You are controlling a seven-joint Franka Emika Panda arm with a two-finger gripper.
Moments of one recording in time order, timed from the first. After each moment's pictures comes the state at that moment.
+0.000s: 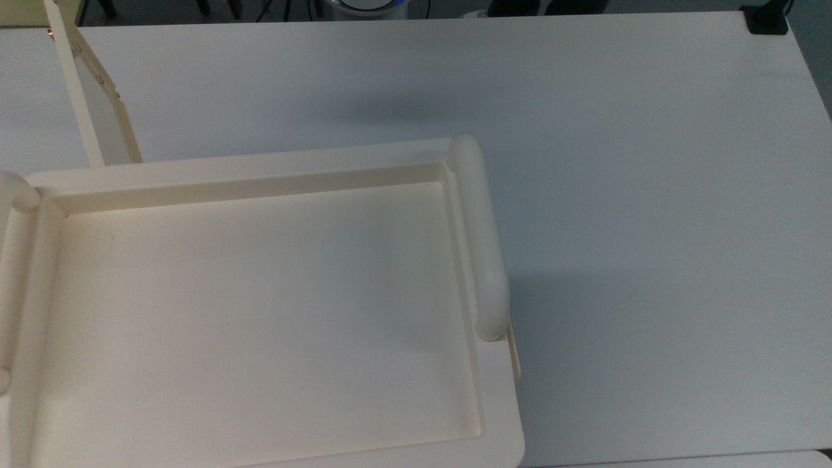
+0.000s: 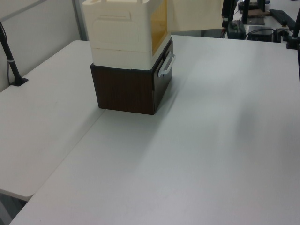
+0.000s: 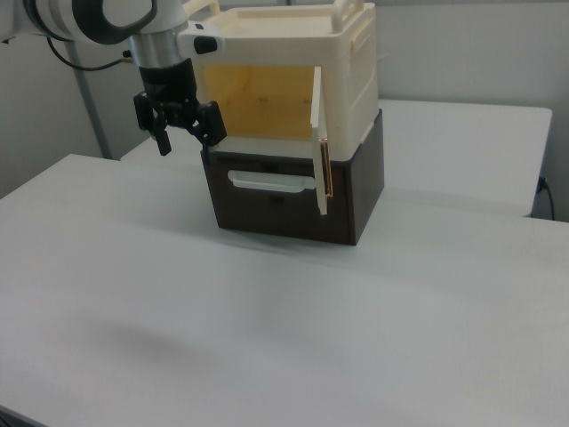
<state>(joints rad) 0.12 0.00 -0.21 -1.56 0.04 1.60 -0.12</state>
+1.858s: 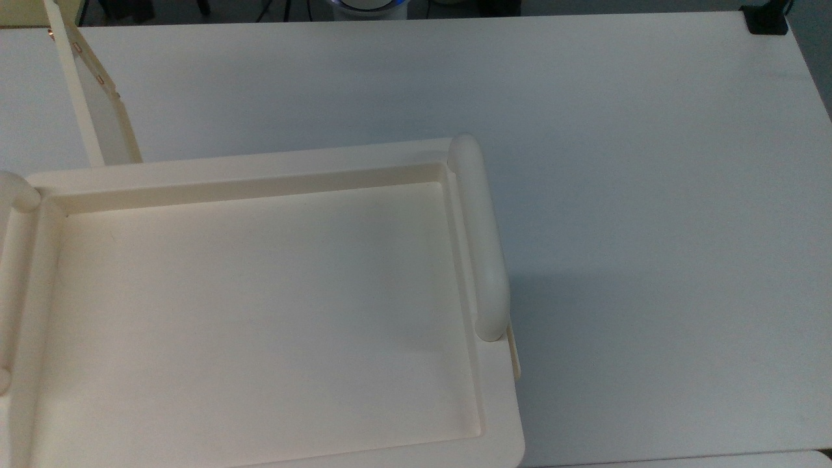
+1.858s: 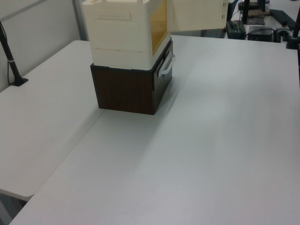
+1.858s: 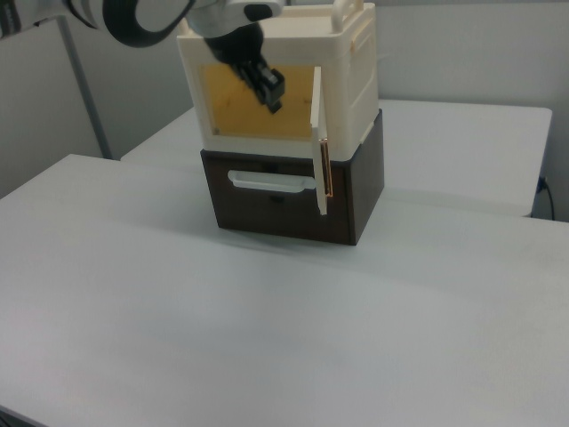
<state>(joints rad) 0.06 -0.02 -0.37 -1.53 0.19 2.00 0.12</state>
